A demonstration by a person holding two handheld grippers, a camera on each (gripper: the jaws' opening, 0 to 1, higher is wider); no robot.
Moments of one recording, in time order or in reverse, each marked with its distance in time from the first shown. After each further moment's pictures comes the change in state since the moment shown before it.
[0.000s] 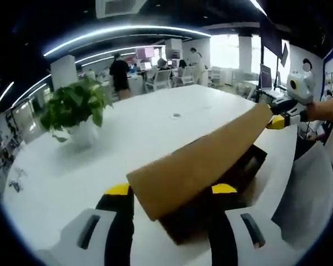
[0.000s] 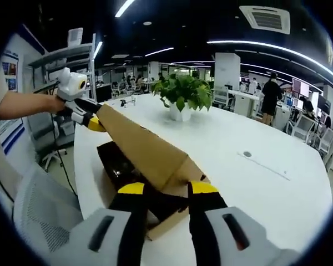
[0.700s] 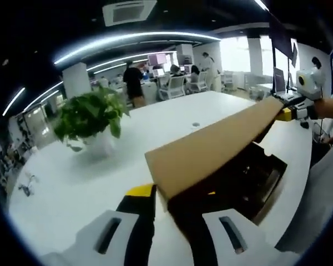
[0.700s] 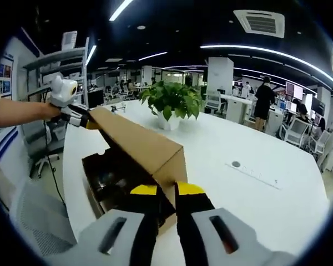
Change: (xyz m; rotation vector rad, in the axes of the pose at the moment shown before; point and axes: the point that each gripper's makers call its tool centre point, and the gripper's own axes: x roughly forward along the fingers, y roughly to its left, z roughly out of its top) left arm 0.012 0.042 0.026 -0.012 -0.059 0.106; right arm 0.011 -0.042 0.031 0.006 -0.035 -0.058
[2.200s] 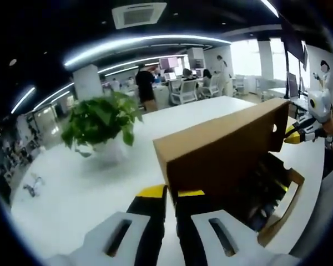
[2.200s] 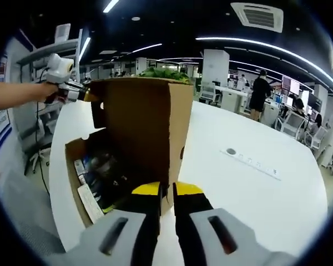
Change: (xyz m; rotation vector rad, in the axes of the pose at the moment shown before) left arm 0.027 0.028 0.022 -0.025 -0.030 0.082; right arm 0.029 -0.027 -0.050 0.003 0.082 -0.047
